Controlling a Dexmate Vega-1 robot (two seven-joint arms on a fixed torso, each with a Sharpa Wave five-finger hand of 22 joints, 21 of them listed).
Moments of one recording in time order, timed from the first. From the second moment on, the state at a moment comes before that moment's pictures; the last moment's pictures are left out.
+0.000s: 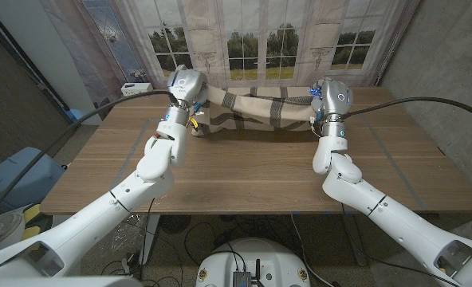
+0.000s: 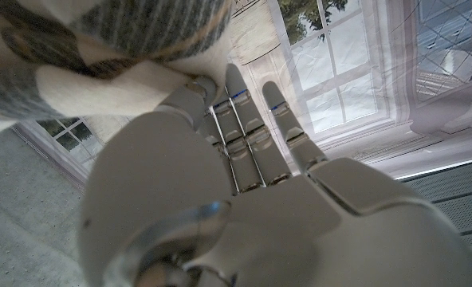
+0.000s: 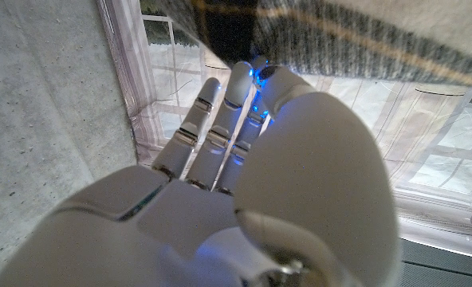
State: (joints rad) left arm 0.84 0.70 0.58 -1.98 1.05 0.58 0.35; left_hand 1.17 0.11 0.50 -0.18 0.37 1.03 0.03 0.39 0.31 0.97 -0.07 0.56 0.32 0.94 -0.13 0.38 0.31 0.38 0.02 0.81 0.20; right arm -0.83 -0.58 -0.64 -1.79 -0.64 -0.65 -0.78; right_hand 1.30 0.00 0.47 -0.17 0.21 1.06 -0.04 0.47 0.30 0.91 -0.09 0.82 0.66 0.95 -0.14 0.71 1.02 0.59 0.00 0.46 0.22
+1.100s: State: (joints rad) left arm 0.58 0.68 0.69 -1.72 1.01 0.54 0.31; left_hand 1.19 0.11 0.48 -0.17 0.37 1.03 0.03 0.38 0.31 0.97 -0.07 0.56 0.32 0.94 -0.13 0.37 0.33 0.37 0.01 0.83 0.20; right arm -0.49 -0.48 -0.75 -1.38 -0.57 -0.48 -0.71; right_hand 1.29 -0.02 0.52 -0.17 0.22 1.06 -0.04 0.47 0.29 0.92 -0.08 0.80 0.68 0.96 -0.14 0.67 1.06 0.58 0.00 0.48 0.22
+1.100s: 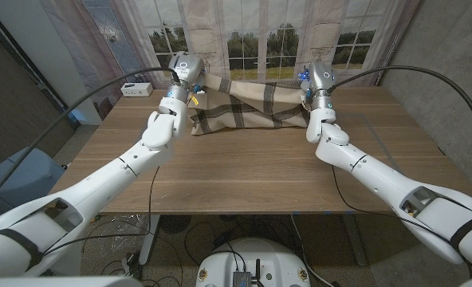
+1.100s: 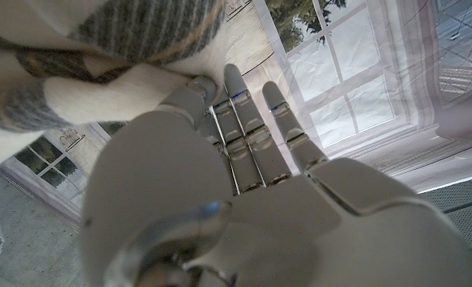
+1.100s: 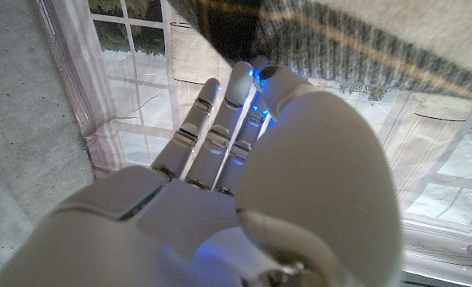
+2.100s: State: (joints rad) left arm 0.33 0.59 0.86 -1.39 0.99 0.50 0.30; left_hand 1.20 0.12 0.45 -0.17 0.37 1.03 0.01 0.37 0.30 0.96 -0.07 0.56 0.32 0.93 -0.13 0.36 0.34 0.36 0.01 0.85 0.20; right arm -0.12 -0.23 -0.95 -0.68 -0.44 -0.24 -0.74; right_hand 1.28 -0.03 0.55 -0.17 0.21 1.06 -0.04 0.47 0.29 0.93 -0.07 0.78 0.68 0.97 -0.15 0.65 1.10 0.58 -0.01 0.51 0.22
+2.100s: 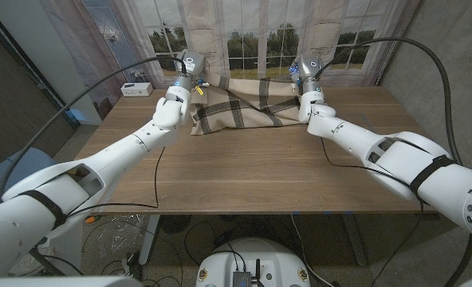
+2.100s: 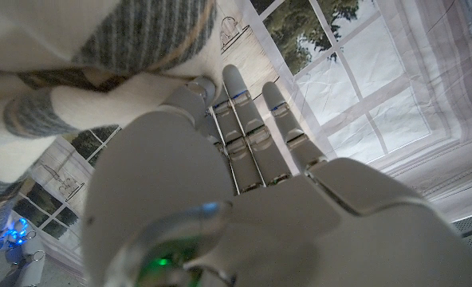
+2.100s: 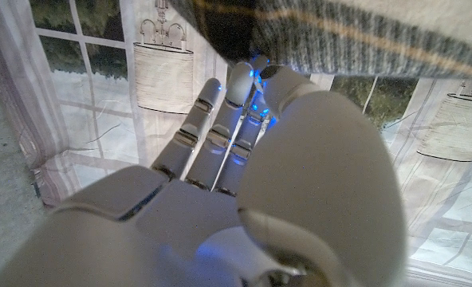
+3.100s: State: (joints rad) left arm 0.10 0.41 1.13 -0.99 1.04 0.72 0.08; left_hand 1.00 0.14 0.40 -0.08 0.30 0.64 0.01 0.17 0.19 0.74 -0.10 0.30 0.37 0.64 -0.07 0.21 0.25 0.21 0.08 0.84 0.18; right arm 0.11 -0.19 -1.30 -0.44 -0.12 -0.21 -0.26; right_hand 1.20 0.07 0.55 -0.14 0.19 0.89 -0.11 0.35 0.24 0.82 -0.08 0.63 0.55 0.84 -0.11 0.41 0.93 0.51 0.00 0.54 0.21
